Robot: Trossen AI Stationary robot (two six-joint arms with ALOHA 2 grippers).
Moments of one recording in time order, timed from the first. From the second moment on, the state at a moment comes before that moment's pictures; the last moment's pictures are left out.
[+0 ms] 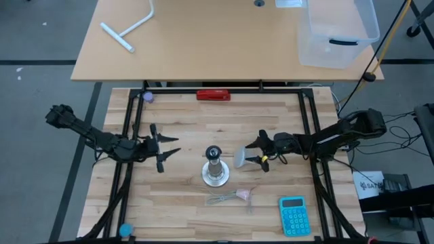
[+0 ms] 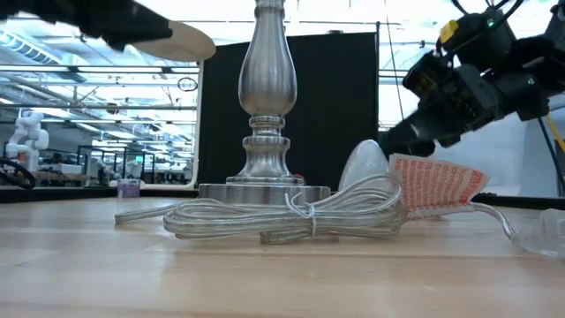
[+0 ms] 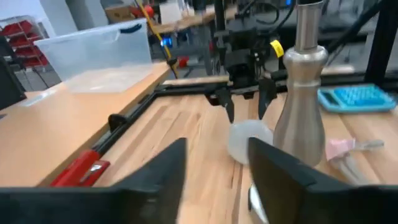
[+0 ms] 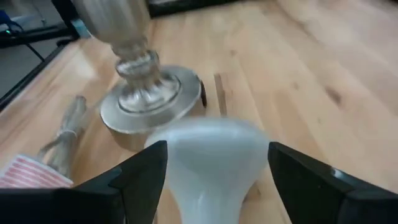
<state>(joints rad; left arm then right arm) -0.44 0.69 0.40 0.14 -0.67 0.07 0.00 1.35 0.17 0.74 -0.03 0.21</state>
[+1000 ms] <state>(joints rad) -0.38 0.43 0.01 0.53 -0.56 0.12 0.00 0.09 0.17 -0.16 0.15 -0.16</state>
